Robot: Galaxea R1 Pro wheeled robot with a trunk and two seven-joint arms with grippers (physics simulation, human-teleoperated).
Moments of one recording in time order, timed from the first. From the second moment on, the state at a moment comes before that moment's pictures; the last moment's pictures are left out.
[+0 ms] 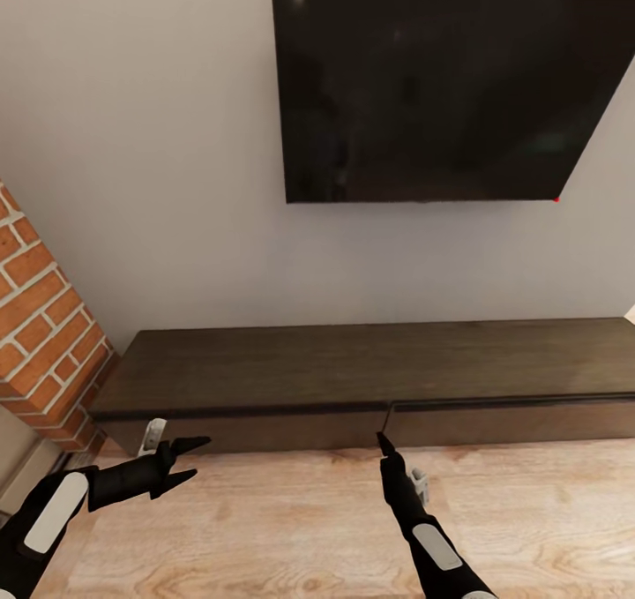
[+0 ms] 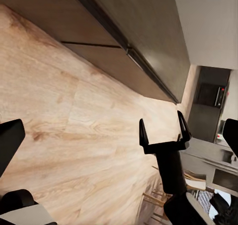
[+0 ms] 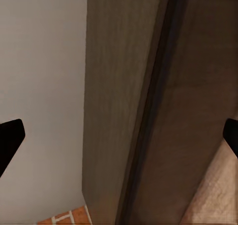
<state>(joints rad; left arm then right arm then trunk) -0.43 0.33 0.12 -0.88 0.85 1.05 -0.60 -0.50 0.15 -0.25 -0.40 -1.09 0.01 0.53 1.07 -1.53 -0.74</state>
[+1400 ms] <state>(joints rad) -0.41 0.34 0.10 -0.88 0.85 1.05 -0.72 -0.50 0.15 -0.22 -0.39 -1.11 0.01 0.72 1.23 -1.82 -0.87</state>
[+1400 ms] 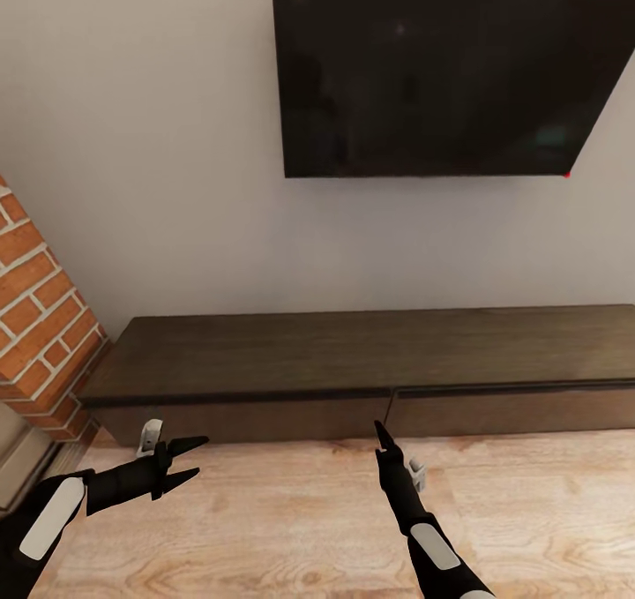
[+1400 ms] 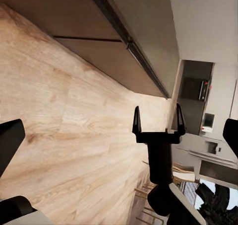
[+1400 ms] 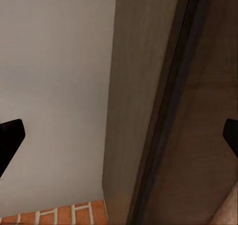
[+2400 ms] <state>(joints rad) -0.41 0.34 0.10 -0.88 0.85 1.05 -0.72 -0.50 0.15 -0.24 -0.33 -1.11 0.01 0.91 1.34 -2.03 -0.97</state>
